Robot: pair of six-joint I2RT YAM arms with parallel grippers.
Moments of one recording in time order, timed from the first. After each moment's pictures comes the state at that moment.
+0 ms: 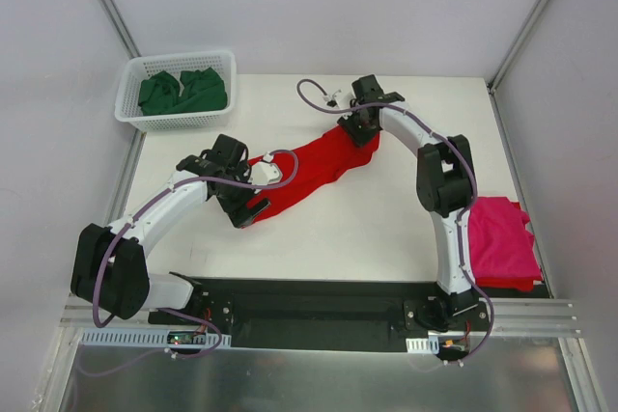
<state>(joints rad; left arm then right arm) -0.39 1.33 0.93 -0.81 0.23 0.59 0.40 2.22 1.85 -0.71 -0.09 -0.47</state>
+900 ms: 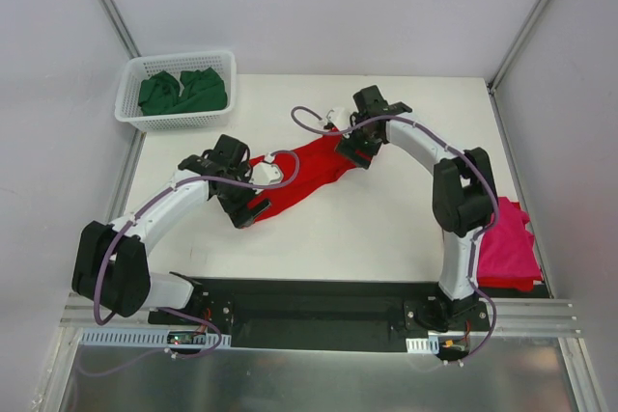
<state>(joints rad) -0.39 1.34 0.93 -0.81 0.23 0.59 0.44 2.01 1.62 -0.75 -0.11 -0.72</state>
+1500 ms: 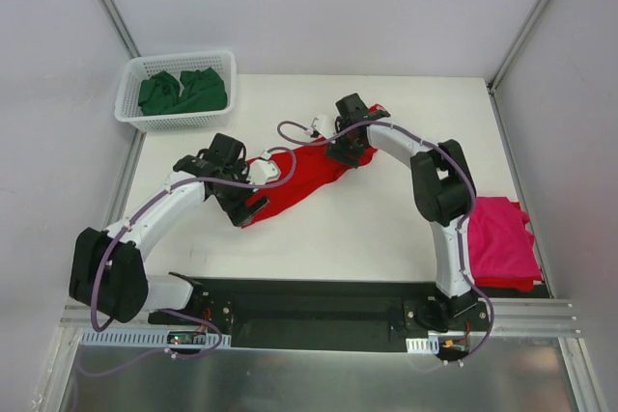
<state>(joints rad) -0.38 1.32 0.93 -0.81 0.23 0.58 0.50 2.15 1.66 -0.60 -0.01 -0.81</state>
